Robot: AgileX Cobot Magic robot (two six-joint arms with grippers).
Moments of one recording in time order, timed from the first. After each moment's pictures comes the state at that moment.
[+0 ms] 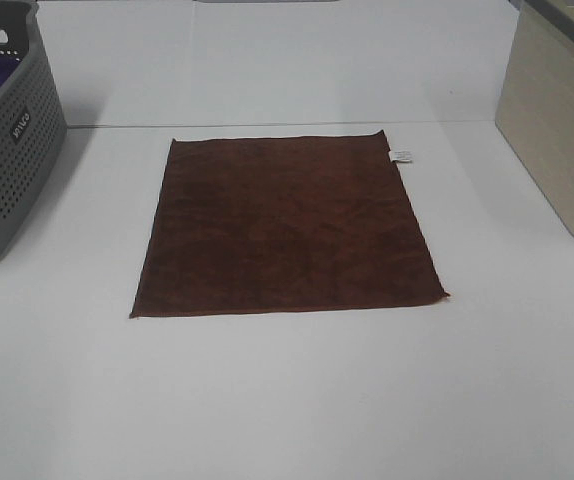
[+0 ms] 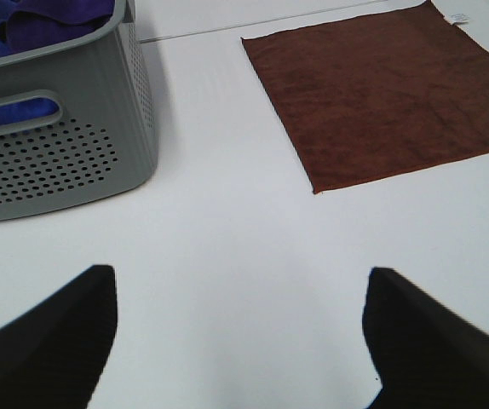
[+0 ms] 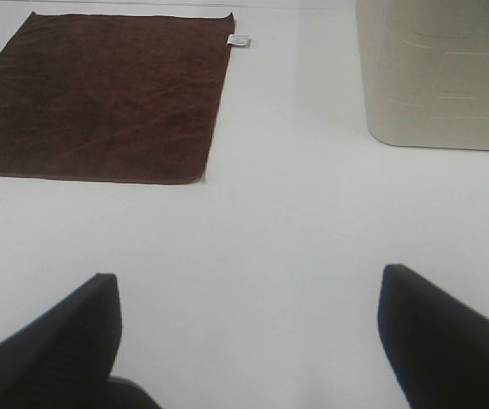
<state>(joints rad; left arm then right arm) 0.04 0.00 -0.51 -0.24 1.07 0.27 0.03 -0.01 -0.51 0.09 1.07 -0.12</state>
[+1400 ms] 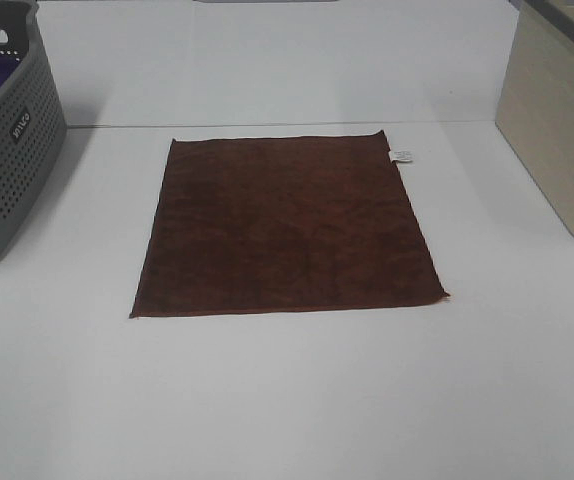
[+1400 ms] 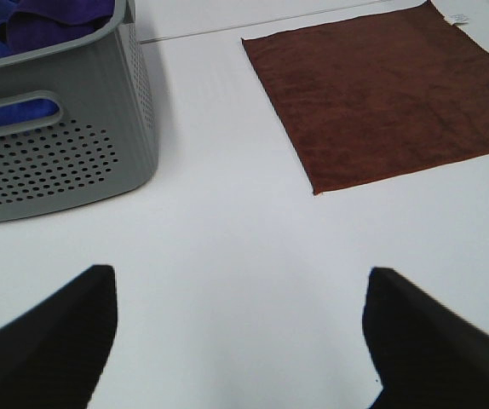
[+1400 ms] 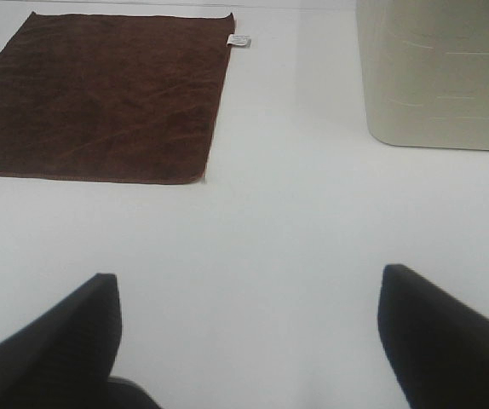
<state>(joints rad) 0.04 0.00 -0.51 -0.24 1.07 0.27 0.03 -0.01 -0.51 0.09 1.07 -0.12</state>
